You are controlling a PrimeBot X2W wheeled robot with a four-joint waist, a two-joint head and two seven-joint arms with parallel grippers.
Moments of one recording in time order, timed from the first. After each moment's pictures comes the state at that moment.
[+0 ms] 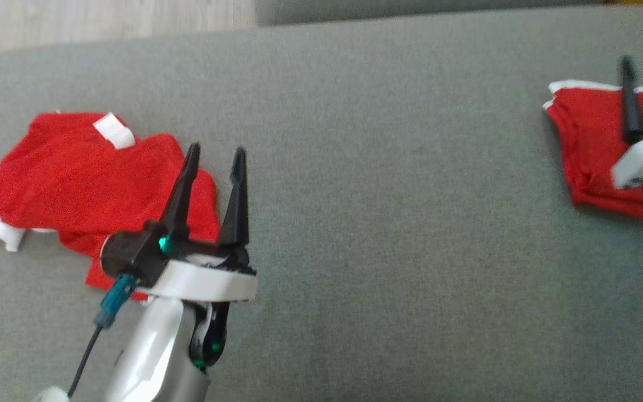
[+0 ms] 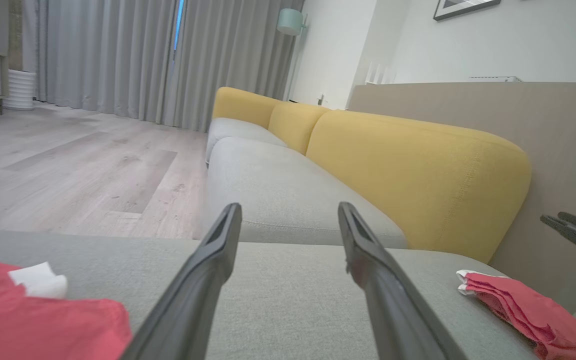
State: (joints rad) left arm -0.32 0.04 -0.31 0.22 -0.35 -0.09 -0.26; right arm -0.71 -0.44 0.18 0.83 0.23 0.13 -0.24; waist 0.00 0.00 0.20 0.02
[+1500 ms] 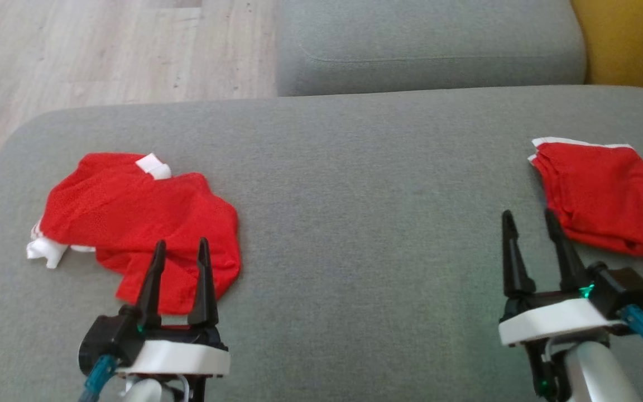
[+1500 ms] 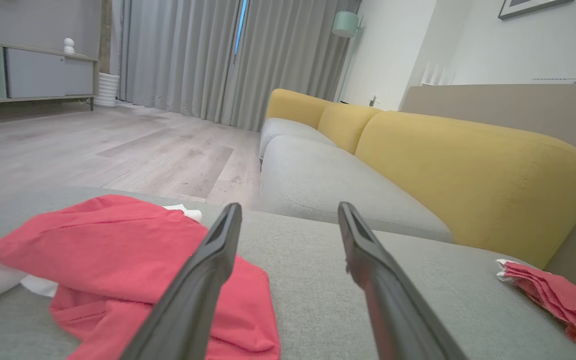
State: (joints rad) left arm -0.04 0.05 -0.19 0.21 -0.33 -0.06 -0.26; right arm -0.07 -0.05 0.05 0.26 0.21 0.13 -0.25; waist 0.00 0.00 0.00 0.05
